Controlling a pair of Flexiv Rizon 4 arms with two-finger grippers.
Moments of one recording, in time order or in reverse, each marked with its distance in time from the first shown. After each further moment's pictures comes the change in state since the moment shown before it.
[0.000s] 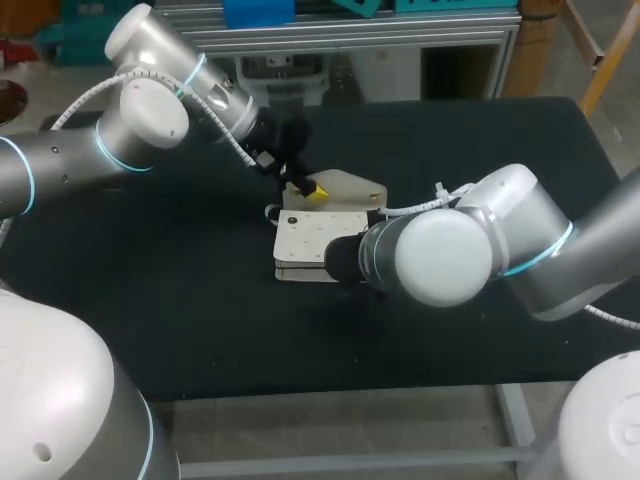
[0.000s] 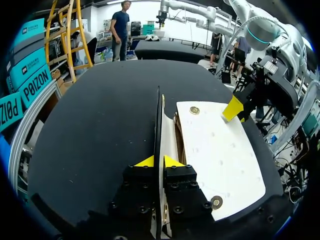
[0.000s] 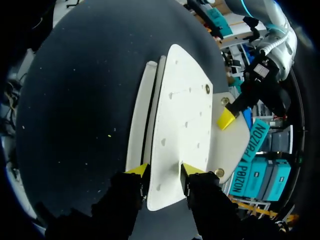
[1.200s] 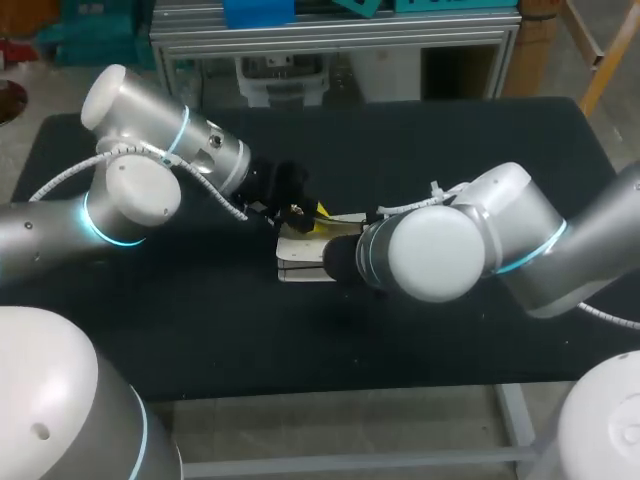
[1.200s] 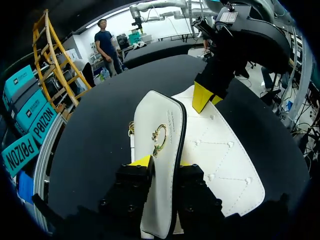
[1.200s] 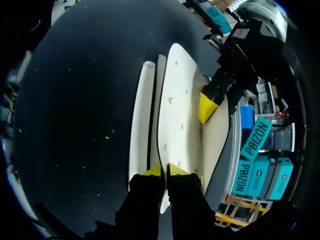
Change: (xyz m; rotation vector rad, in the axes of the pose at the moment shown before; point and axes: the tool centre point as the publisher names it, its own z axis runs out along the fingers) left arm 0.059 0.007 0.015 0.026 -0.172 0.290; right arm 0.002 -0.001 0.008 0.011 0.016 0.016
